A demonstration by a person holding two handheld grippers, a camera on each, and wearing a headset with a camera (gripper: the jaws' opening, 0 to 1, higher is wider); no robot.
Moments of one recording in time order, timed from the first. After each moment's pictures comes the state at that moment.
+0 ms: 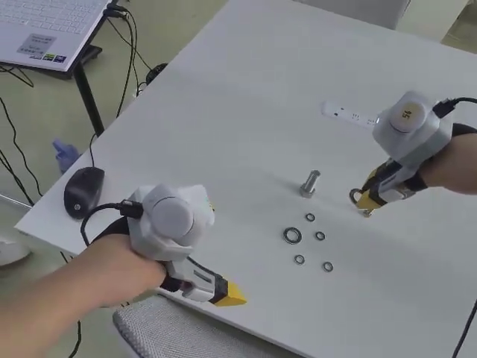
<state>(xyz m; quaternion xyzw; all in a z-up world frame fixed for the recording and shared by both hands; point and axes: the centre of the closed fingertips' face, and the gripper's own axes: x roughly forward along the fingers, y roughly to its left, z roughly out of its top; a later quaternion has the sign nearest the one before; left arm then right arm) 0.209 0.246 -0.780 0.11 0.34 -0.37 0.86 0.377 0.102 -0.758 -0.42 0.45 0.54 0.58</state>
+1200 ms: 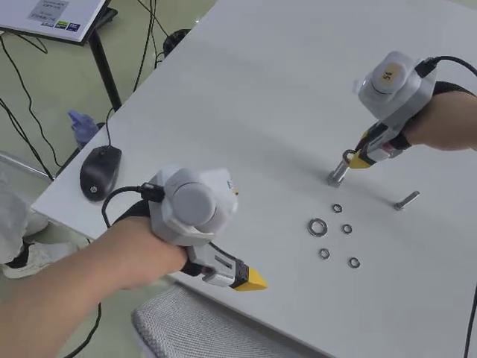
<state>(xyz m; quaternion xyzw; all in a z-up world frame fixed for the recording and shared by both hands) 0.223 0.255 -0.791 0.10 0.34 -0.39 0.85 0.439 0.170 -0.800 -0.45 0.44 0.55 0.55</state>
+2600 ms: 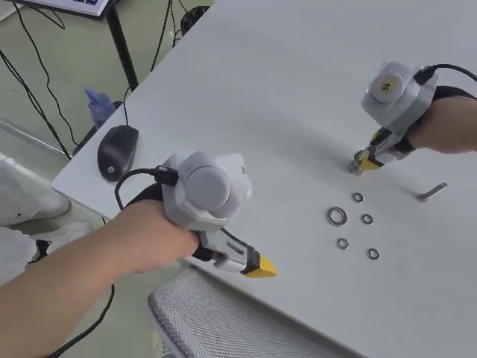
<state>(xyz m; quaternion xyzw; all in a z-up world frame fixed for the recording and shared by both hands) 0.221 0.262 -0.798 0.09 0.35 -0.39 0.85 0.432 0.169 -0.841 -0.49 0.45 0.54 0.52</state>
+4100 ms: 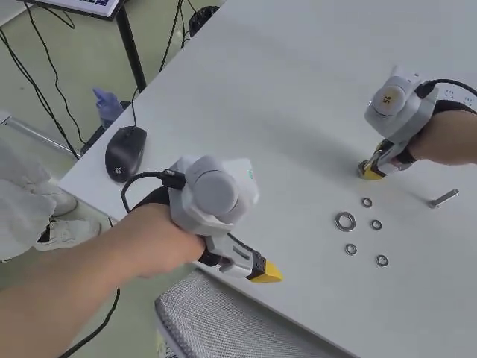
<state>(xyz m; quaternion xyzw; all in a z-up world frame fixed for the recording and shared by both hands) 0.218 0.263 -0.800 0.09 0.35 -0.39 0.85 0.429 0.171 -0.860 -0.49 0.46 0.53 0.52</state>
